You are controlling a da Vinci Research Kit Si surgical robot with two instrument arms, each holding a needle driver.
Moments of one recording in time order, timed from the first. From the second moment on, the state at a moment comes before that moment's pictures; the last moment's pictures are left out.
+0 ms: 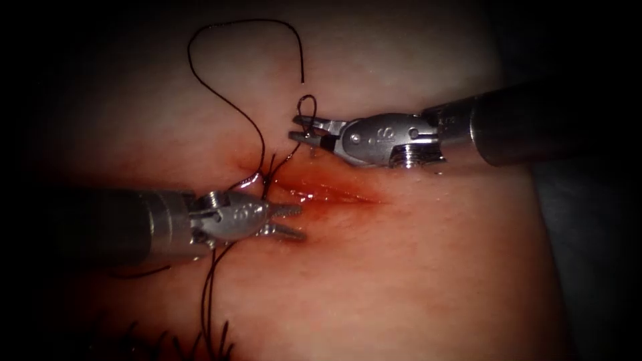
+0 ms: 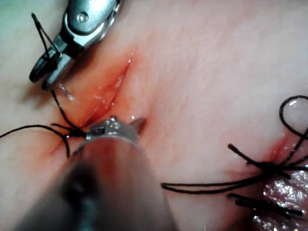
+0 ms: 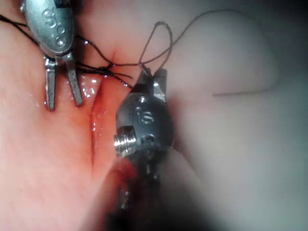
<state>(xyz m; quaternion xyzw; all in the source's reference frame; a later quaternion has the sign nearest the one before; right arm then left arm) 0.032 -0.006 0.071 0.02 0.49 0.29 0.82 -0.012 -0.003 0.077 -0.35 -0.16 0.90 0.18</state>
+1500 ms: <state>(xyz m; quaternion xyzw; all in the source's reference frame) 0.032 -0.007 0.075 0.41 0.40 0.63 0.53 -0.011 -0.003 0.079 -0.35 -0.17 0.90 0.17</state>
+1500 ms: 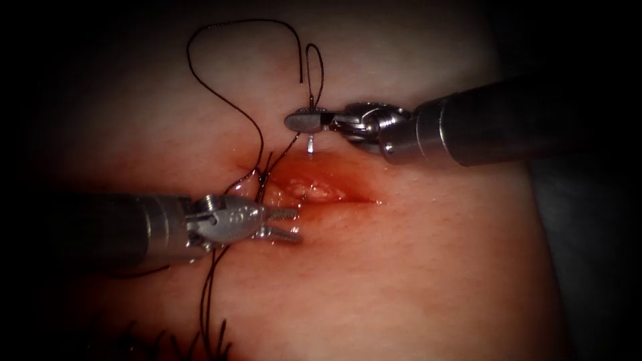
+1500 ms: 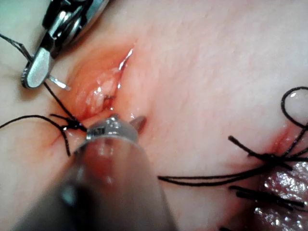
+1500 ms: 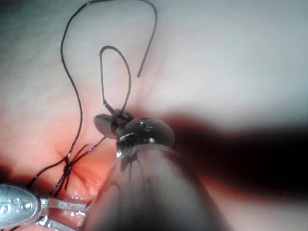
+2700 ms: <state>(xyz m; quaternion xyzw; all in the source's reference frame) 0.031 -0.006 0.075 0.23 0.53 0.56 0.60 -0.010 -0.003 0.079 -0.35 -0.17 0.90 0.17</state>
